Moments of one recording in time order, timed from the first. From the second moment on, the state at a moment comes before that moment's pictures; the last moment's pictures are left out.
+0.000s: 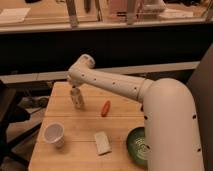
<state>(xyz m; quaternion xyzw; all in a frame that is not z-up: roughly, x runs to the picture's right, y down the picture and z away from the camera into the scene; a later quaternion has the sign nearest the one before) -0.178 -0.043 0.859 0.00 -0.21 -0.47 0.85</state>
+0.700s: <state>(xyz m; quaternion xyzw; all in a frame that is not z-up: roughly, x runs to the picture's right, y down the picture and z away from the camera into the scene) -0.182 -0.044 0.857 0.01 -0.22 -0.48 0.85</state>
